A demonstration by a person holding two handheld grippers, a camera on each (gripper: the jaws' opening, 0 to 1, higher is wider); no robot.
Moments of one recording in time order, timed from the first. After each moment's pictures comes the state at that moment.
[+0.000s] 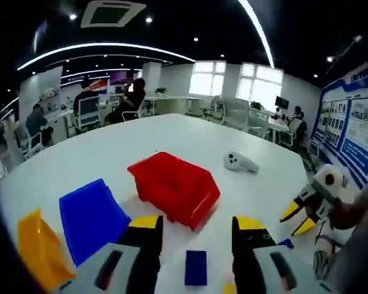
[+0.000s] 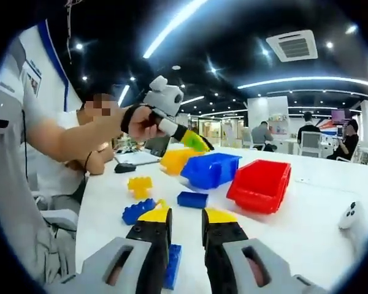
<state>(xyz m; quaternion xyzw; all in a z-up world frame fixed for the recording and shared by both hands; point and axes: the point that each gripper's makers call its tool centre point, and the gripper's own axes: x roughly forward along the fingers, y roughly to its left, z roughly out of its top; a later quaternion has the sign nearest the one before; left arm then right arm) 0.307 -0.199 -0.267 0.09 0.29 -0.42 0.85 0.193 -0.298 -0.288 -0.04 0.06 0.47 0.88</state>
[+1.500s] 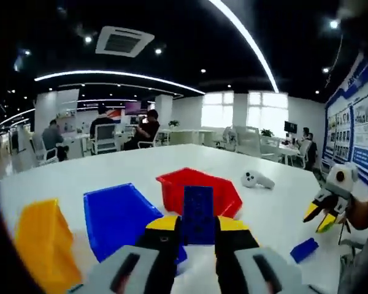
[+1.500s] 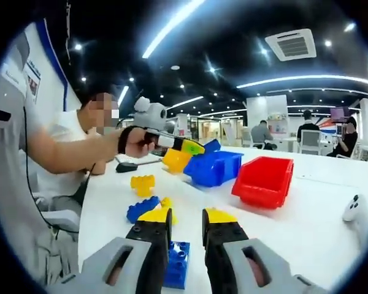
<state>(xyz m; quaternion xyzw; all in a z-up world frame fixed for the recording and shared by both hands) 0.356 -0.134 -0.266 0.03 0.14 -0.32 0.94 0.186 -0.293 -0.294 -0.03 0.06 0.46 0.88</state>
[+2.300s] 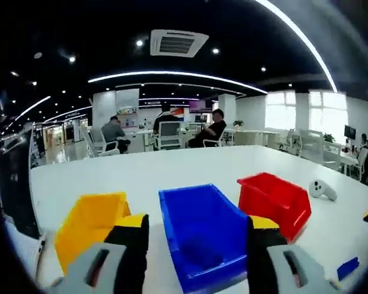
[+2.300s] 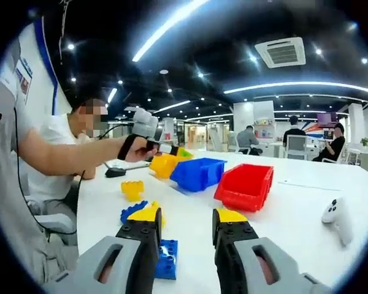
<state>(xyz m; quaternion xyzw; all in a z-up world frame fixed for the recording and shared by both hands) 0.381 -0.077 -0.255 0.02 0.14 -0.14 0.98 0.179 -0.323 -0.277 -0.03 0.04 0.41 0.91</state>
